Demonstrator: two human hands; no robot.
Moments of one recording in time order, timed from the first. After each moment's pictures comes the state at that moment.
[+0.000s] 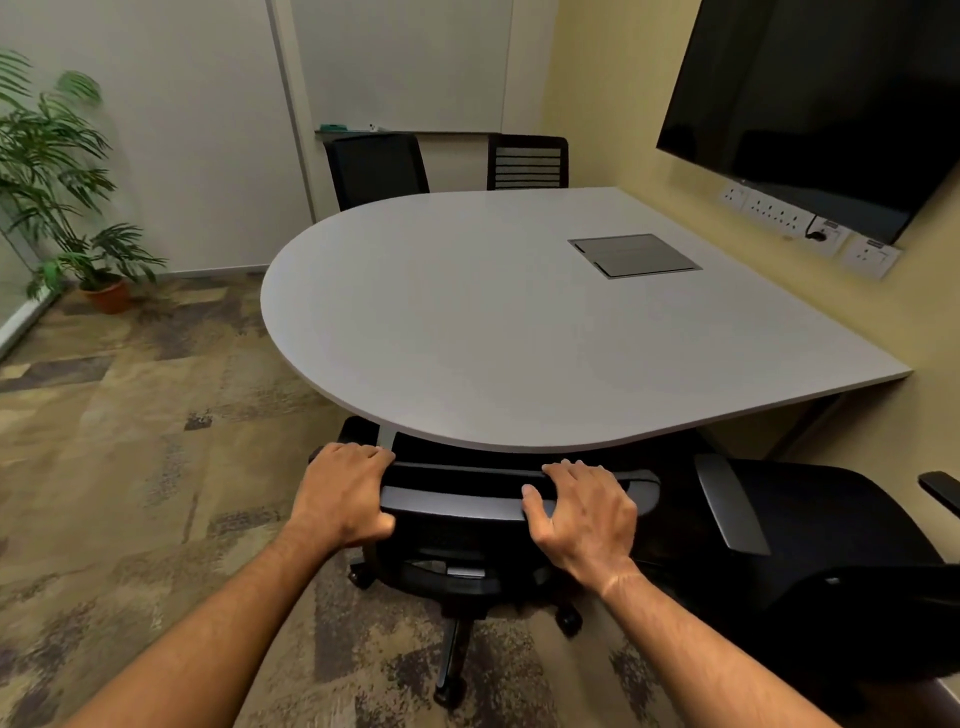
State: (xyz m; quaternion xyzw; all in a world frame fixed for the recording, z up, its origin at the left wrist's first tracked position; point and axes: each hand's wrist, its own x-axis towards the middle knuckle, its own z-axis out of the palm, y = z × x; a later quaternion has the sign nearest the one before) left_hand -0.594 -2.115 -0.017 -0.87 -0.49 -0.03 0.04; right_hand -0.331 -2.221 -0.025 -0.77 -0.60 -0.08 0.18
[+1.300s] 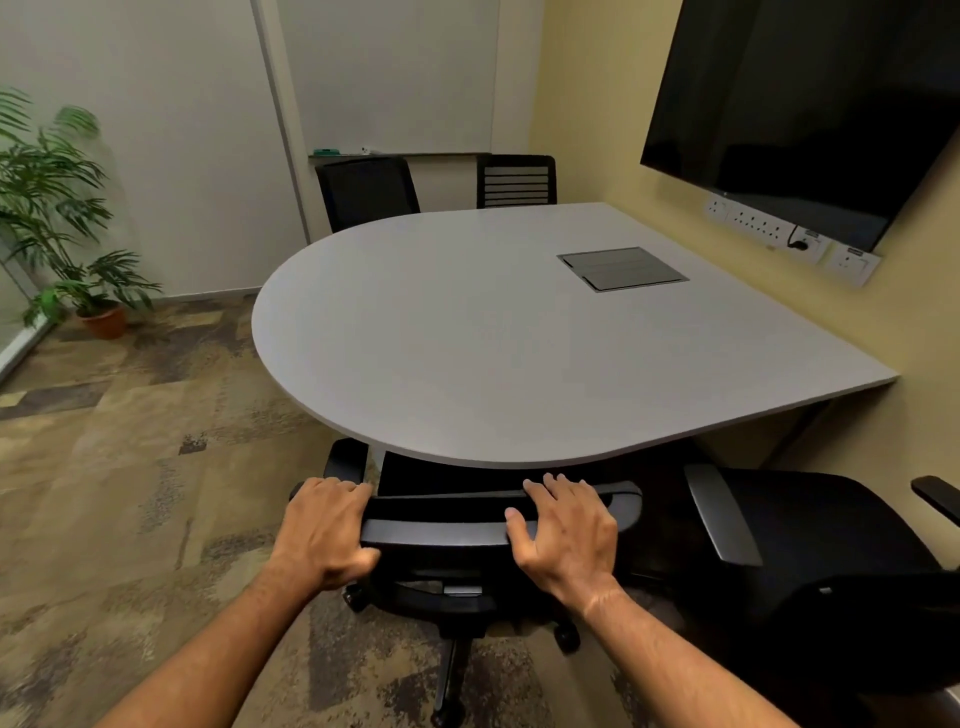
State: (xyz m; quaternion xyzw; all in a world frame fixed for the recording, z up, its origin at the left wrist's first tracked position) left_hand -0.592 -2.134 -0.019 -0.86 -0.50 -0.01 0.04; right_hand -0.325 -2.226 -0.024 -0.77 -0.61 -0.06 0.15
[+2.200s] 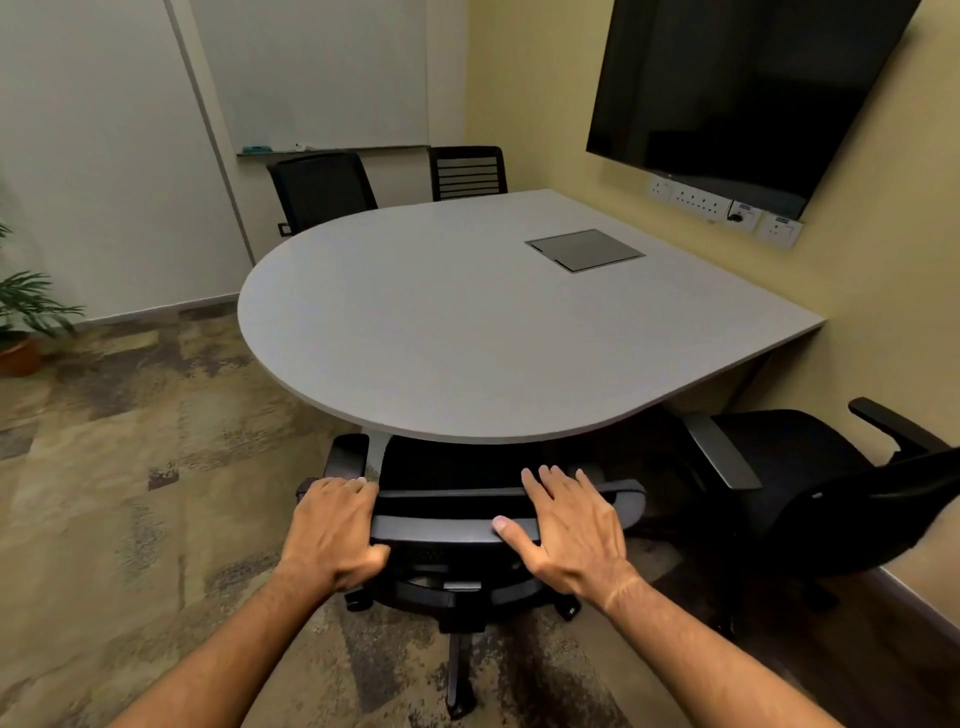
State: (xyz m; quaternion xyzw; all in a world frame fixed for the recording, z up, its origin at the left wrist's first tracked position) left_hand -0.743 -2.099 -0.018 -0.90 -0.43 -0.04 0.00; right_hand -0.487 -2.232 -0.020 -0.77 -0.63 -0.01 0.07
